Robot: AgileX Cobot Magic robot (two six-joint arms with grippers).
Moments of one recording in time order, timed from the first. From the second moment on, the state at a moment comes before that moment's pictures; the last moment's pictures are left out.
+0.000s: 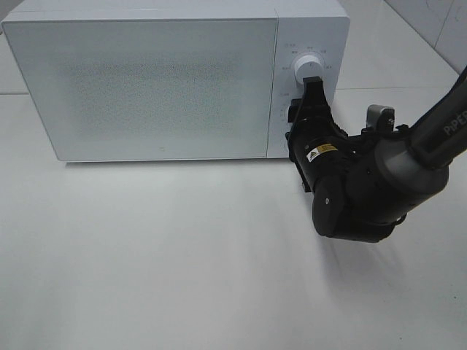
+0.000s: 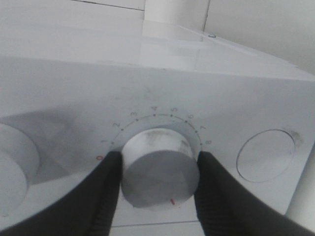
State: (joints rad) left arm 0.04 0.00 -0.50 -0.07 1.04 0.00; right arm 0.64 2.12 -0.80 0.61 -1.21 1.27
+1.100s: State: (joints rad) left arm 0.04 0.00 -0.50 -0.07 1.04 0.00; right arm 0.65 2.12 -0.81 0.65 -1.21 1.39
